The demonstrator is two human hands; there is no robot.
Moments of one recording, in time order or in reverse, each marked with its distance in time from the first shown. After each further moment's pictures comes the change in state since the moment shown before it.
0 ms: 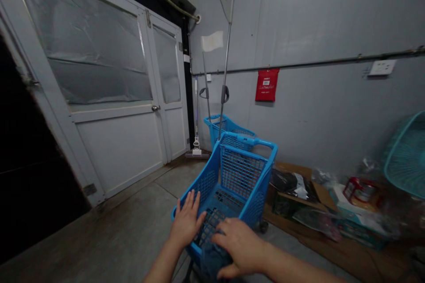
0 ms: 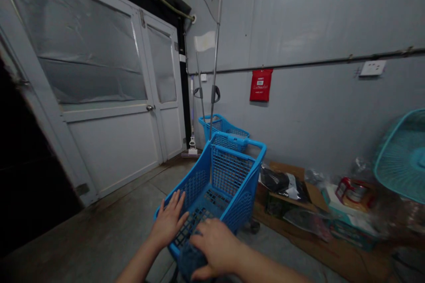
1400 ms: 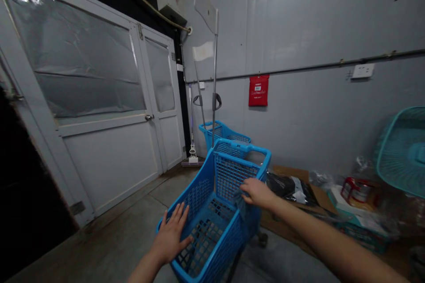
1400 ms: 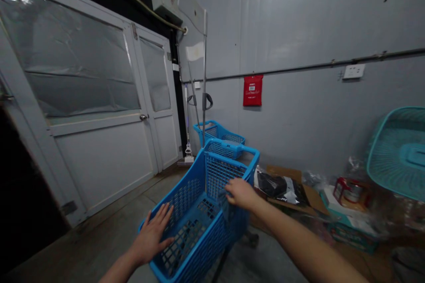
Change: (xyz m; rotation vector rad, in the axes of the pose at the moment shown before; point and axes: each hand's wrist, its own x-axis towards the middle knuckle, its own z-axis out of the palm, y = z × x) left_hand 0.005 -0.038 -0.017 0.021 -0.290 0.081; right_hand -0.009 0.142 -0.078 -0.320 0.026 0.319
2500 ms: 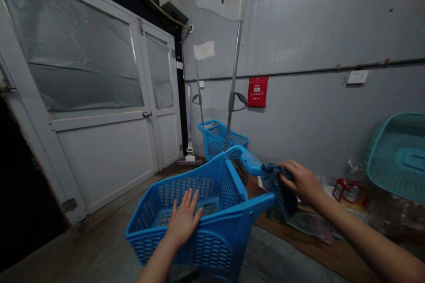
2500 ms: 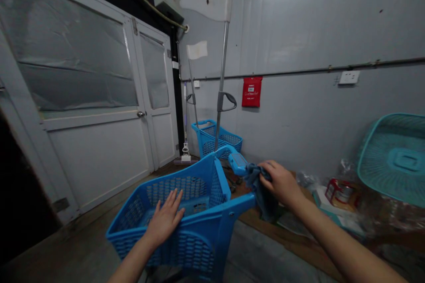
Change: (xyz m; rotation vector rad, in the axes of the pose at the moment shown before) left_hand 0.028 0.057 -0.044 -0.093 0.082 -0.155; right_hand -0.086 0.048 -0.106 0.080 0.445 0.254
